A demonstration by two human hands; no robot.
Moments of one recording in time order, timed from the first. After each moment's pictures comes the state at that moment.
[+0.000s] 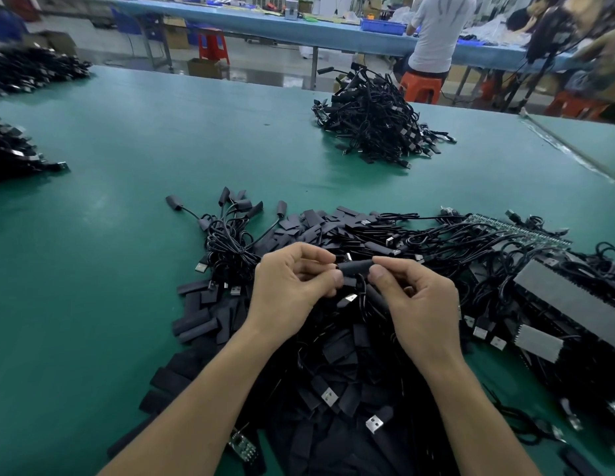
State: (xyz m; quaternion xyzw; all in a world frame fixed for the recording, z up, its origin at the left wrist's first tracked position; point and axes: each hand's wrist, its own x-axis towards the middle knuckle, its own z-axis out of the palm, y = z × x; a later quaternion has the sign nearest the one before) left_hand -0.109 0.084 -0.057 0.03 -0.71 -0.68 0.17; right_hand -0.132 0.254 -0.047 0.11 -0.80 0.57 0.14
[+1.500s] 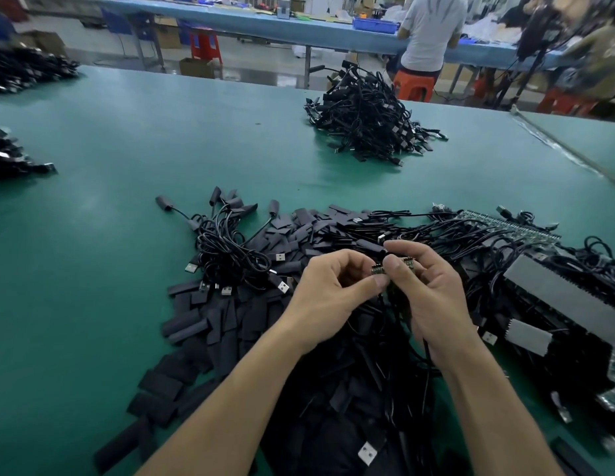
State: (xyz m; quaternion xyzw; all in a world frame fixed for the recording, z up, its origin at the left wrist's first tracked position) left_hand -0.124 0.125 -0.059 -0.08 -0.69 -0.72 0.06; right_hand -0.141 0.274 -0.037 0.10 -0.65 0.75 -0.01
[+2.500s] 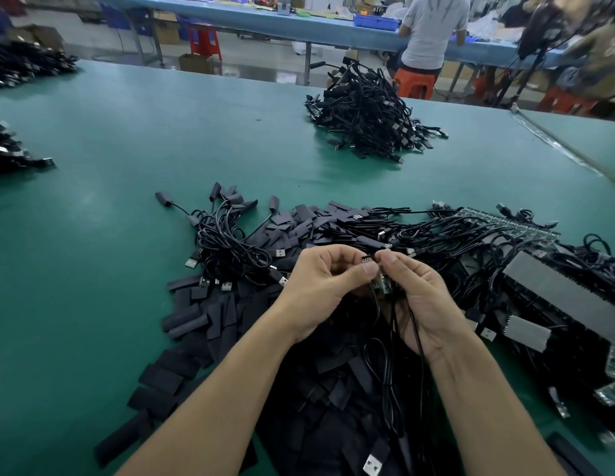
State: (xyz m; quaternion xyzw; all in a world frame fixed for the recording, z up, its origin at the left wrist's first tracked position) left_hand -0.126 0.118 -0.056 -0.05 -0.63 -0.77 0.02; right_hand -0.145 0.264 -0.038 -0.01 -0.49 0.85 -0.17
